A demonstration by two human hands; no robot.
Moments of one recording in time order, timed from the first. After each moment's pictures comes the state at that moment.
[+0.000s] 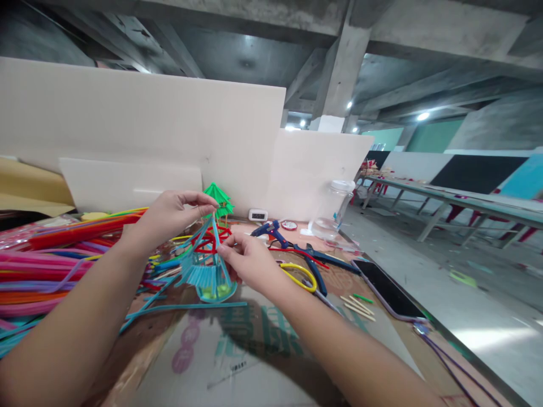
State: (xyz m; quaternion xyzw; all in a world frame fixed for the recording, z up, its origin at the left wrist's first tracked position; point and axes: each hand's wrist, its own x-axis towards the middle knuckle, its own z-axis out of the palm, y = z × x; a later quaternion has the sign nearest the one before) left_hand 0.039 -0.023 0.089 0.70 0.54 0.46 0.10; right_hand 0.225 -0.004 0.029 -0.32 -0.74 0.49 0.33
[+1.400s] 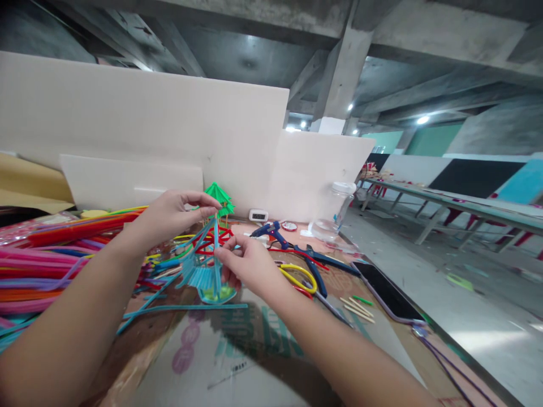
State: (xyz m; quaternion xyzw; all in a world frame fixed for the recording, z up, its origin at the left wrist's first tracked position) left_hand 0.038 -0.028 0.094 0.73 0.53 0.43 0.09; right_hand 0.221 -0.011 0.028 -0.34 -0.71 0.52 0.33
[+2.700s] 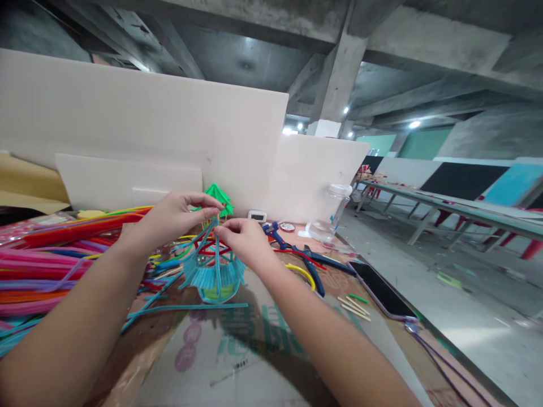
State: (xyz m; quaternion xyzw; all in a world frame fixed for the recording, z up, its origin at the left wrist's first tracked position) left_hand 0.036 -0.029 0.094 0.73 0.52 0.43 0.09; right_hand 0.202 0.017 0.053 -0.35 -0.78 0.36 0.38
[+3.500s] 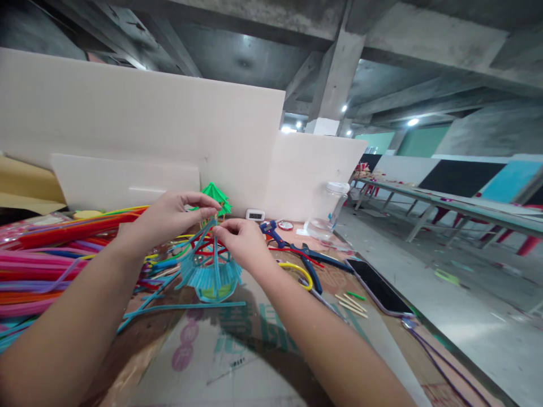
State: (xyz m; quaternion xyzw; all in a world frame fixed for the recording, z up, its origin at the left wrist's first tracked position) left_hand 0.039 -0.030 0.095 0.73 0.53 0.43 0.09; right_hand 0.205 0.017 0.044 -0.33 -0.77 0.35 0.41
